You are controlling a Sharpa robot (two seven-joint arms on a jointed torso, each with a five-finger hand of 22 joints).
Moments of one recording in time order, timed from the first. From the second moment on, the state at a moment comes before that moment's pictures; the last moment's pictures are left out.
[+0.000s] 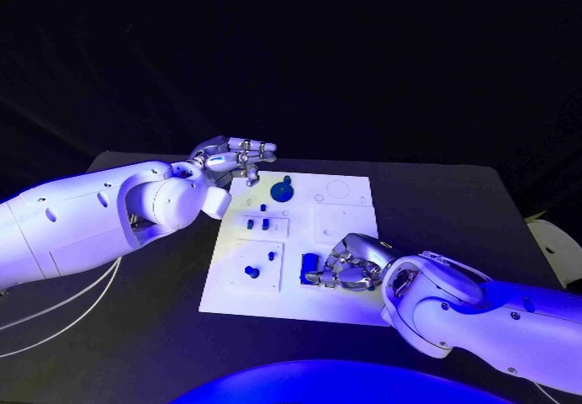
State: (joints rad) left arm 1.21 -0.89 -0.02 1.52 -0.01 -0.23 0.18; left_hand 1.44 -0.18 0.46 0.06 0.21 1.09 0.16 0.08 0.10 1.18 0.09 0.17 0.19 1.30 0.00 0.84 0.51 0.12 1.21 0.09 0.93 1.13; right arm 1.02 -0.84 -0.13 1.90 -1.38 -0.42 -0.57; right_hand 1.06 -0.07 -0.14 0.29 0.34 1.07 0.06 0.29 0.47 1.39 -0.01 1.24 1.28 1.47 -0.07 1.49 1.31 0.03 1.46 0.04 1.44 1.31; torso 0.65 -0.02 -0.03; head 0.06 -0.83
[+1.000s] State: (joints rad) left arm 1.21 -0.89 -0.02 1.52 -0.01 -0.23 0.18; left_hand 1.44 -0.17 0.46 0.06 0.21 1.09 0.16 0.08 0.10 1.18 0.09 0.17 0.19 1.30 0.00 0.84 0.51 0.12 1.21 0.09 0.93 1.13; right arm 1.02 -0.81 -0.13 1.85 -1.39 -0.39 -0.55; right_hand 1.23 0.00 -0.12 0.27 0.37 1.10 0.04 0.30 0.49 1.42 -0.03 1.28 1.31 1.47 -0.08 1.50 1.31 0.03 1.46 0.03 1.47 1.31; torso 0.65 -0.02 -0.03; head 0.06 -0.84
